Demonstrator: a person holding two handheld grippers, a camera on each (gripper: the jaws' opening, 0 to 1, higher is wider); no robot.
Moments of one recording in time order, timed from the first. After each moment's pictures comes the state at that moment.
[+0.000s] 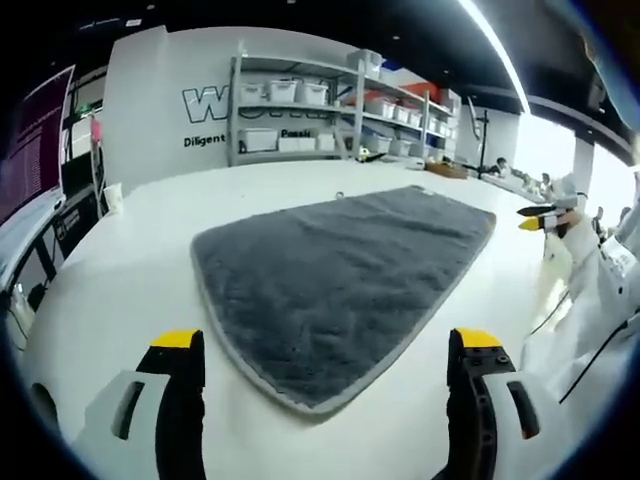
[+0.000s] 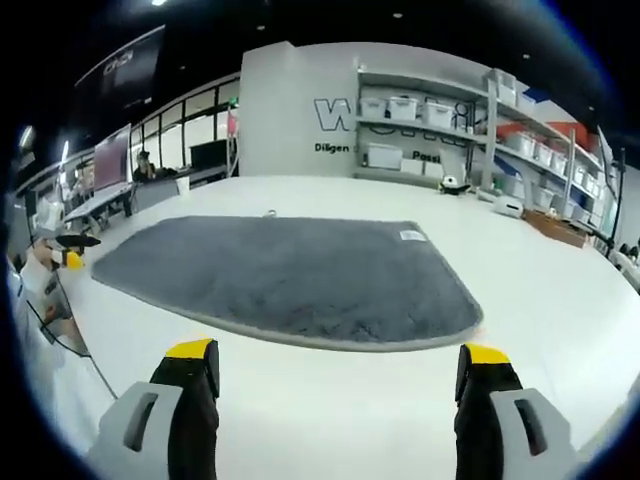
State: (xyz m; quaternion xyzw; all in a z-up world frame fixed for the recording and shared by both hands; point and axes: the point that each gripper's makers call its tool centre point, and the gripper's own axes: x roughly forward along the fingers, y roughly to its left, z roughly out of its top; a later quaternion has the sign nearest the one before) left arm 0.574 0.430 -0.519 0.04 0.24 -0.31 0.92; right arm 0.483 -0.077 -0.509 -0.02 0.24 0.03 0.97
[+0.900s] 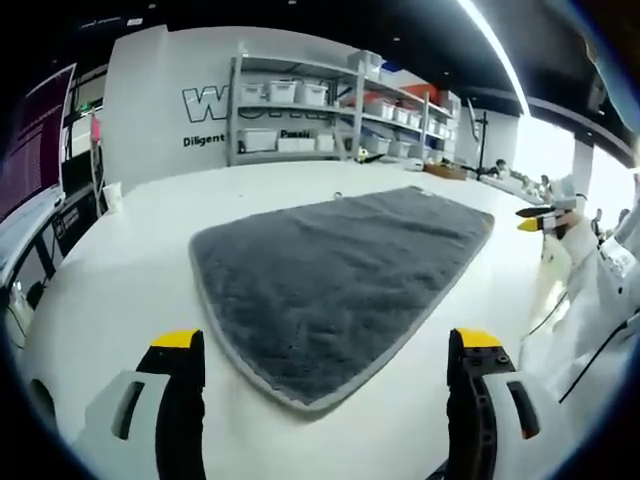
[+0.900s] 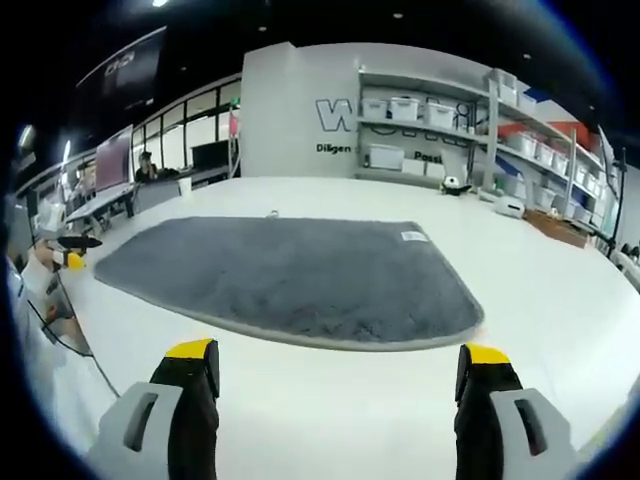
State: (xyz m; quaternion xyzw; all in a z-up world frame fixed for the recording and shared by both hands) left arm 0.570 0.428 -0.519 0.04 0.23 -0.32 0.92; right arm 0.482 -0.074 -0.509 -0.02 0.23 0.03 0.97
